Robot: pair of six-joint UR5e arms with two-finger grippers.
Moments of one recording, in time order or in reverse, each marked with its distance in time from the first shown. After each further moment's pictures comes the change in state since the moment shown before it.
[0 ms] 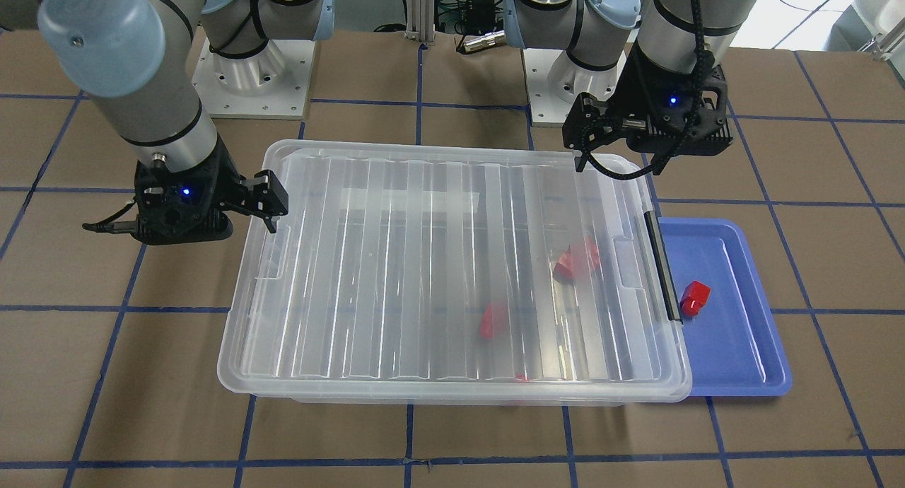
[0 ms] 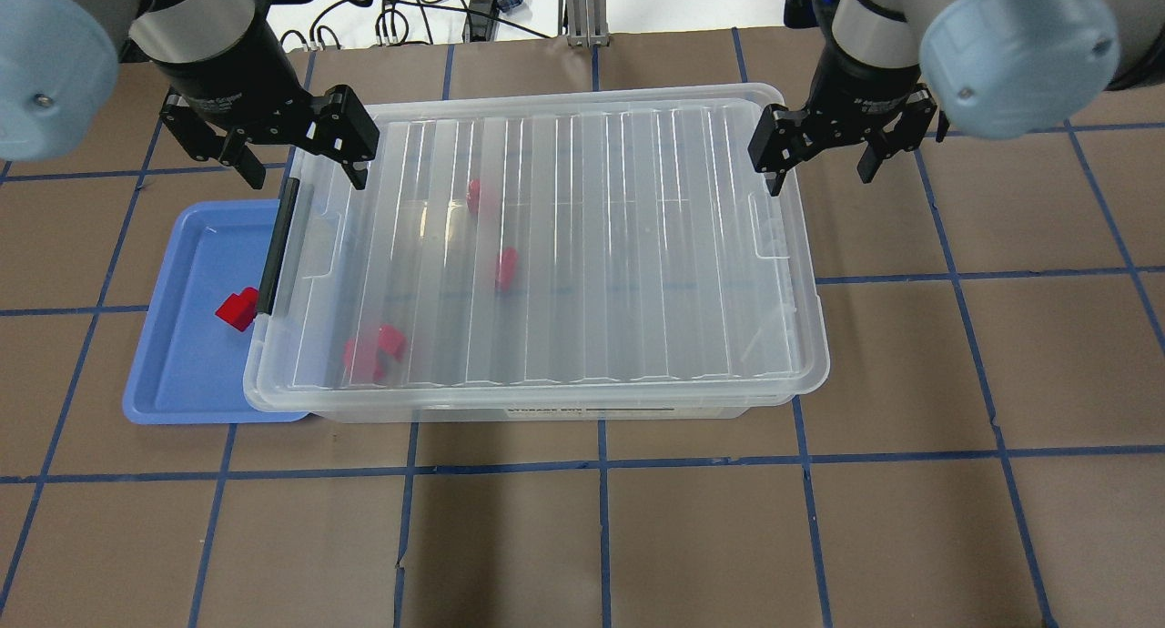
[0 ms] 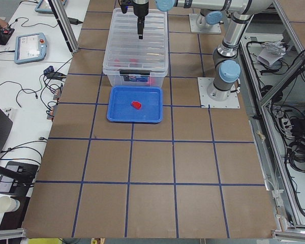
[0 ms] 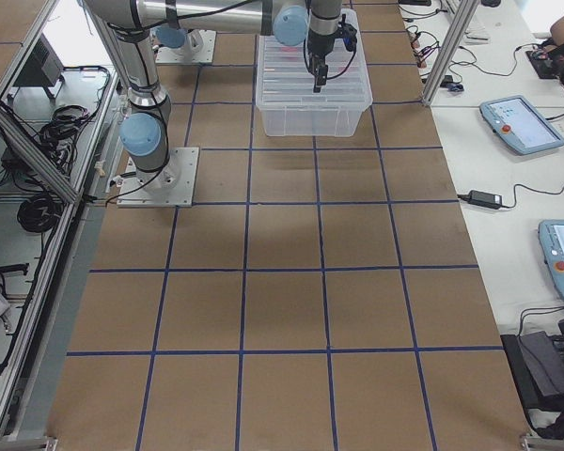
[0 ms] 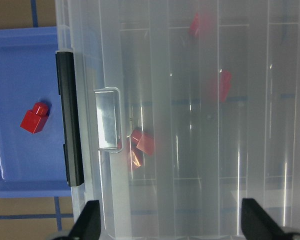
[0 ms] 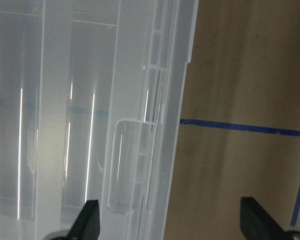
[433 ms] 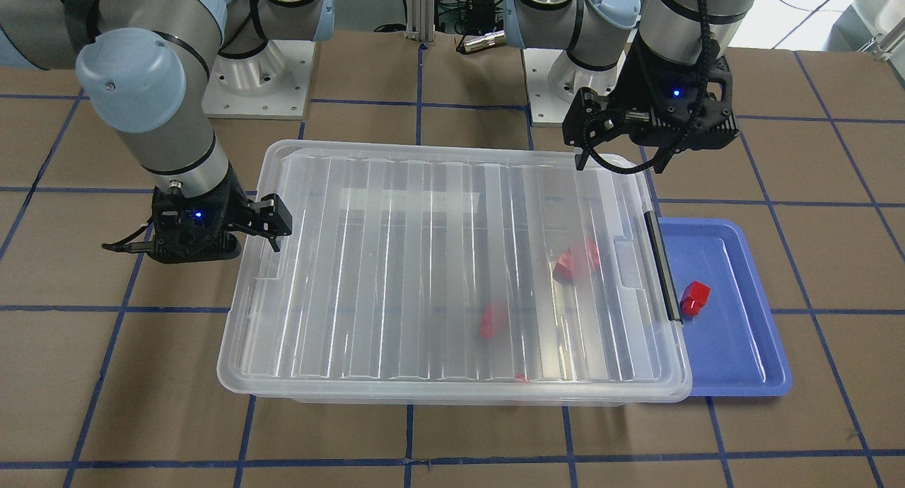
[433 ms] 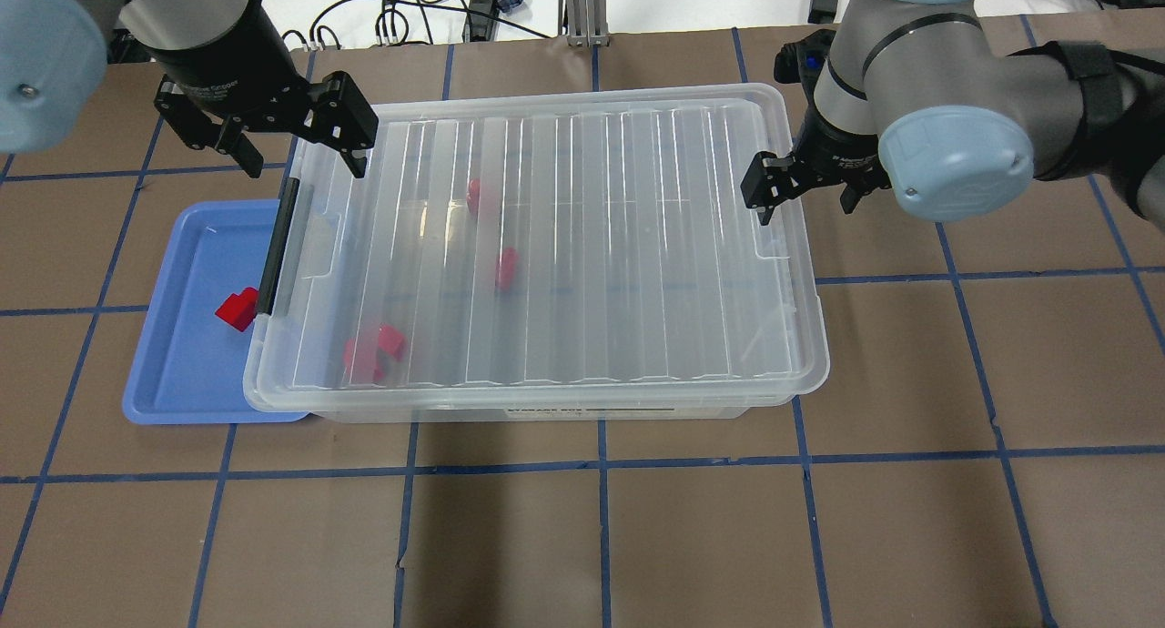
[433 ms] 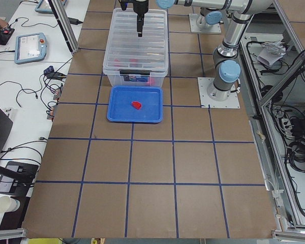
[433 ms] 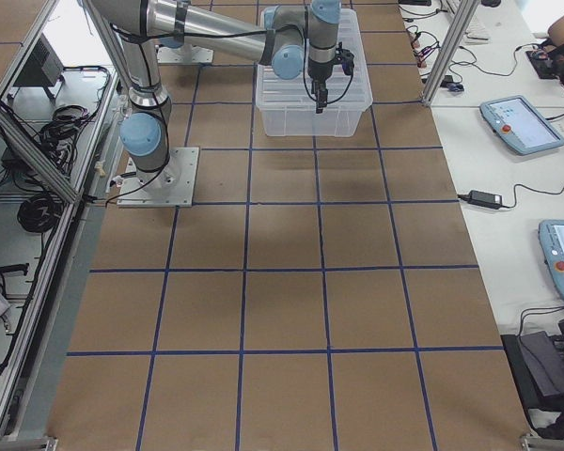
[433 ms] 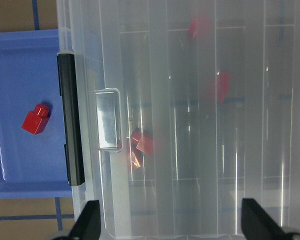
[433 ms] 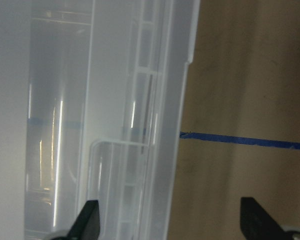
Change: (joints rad) left arm -0.005 -0.012 0.030 -0.003 -0.004 -0.007; right arm -0.010 0.011 0.087 -0.112 -0.013 -0.002
